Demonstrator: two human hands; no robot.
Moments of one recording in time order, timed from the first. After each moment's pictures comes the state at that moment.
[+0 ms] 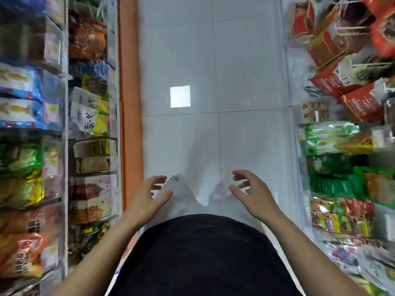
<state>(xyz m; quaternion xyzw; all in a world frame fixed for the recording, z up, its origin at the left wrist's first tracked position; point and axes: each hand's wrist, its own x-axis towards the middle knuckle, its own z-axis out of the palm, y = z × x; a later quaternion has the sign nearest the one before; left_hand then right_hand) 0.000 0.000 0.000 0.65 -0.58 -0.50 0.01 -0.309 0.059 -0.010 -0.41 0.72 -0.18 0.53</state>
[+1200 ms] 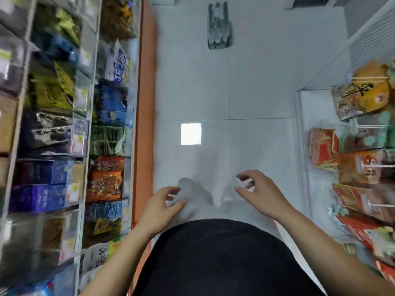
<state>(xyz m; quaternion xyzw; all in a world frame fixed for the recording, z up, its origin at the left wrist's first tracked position) -0.132 -0.737 0.012 0.66 -0.57 -0.48 0.01 -0.448 -0.723 0.009 -0.50 0.69 -0.11 0.52</state>
